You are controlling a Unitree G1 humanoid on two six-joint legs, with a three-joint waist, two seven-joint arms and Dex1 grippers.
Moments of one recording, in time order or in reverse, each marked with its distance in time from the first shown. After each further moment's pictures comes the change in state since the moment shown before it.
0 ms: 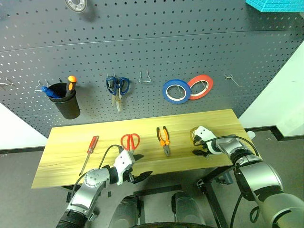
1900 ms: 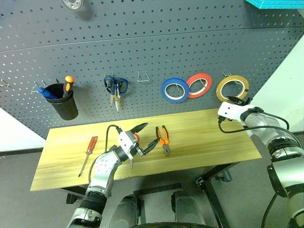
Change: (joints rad) left arm -0.206 -0.213 0.086 0.240 -0.046 -0.465 0.121; right arm -0.065 -0.334 0.081 -0.107 -0.322 -0.642 -0.663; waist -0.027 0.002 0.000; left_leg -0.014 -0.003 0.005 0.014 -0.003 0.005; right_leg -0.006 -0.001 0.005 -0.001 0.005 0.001
